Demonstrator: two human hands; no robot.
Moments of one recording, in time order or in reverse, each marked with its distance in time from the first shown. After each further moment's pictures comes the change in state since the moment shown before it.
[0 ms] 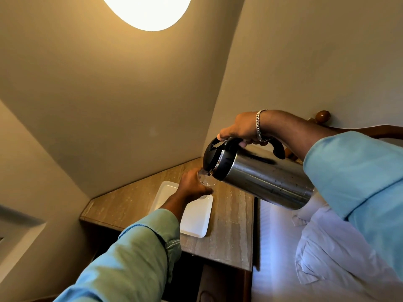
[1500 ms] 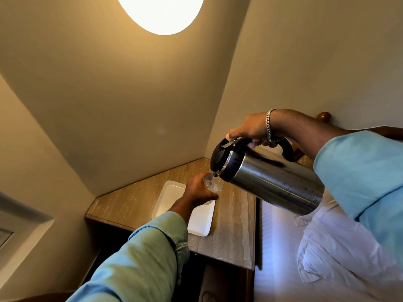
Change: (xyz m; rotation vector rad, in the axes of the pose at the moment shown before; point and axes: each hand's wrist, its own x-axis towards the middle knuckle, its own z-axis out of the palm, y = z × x) left_hand -0.010 -0.016 0.012 0.002 -0.026 0.011; right_hand -0.016 0.002 -0.001 0.009 -0.054 0.050
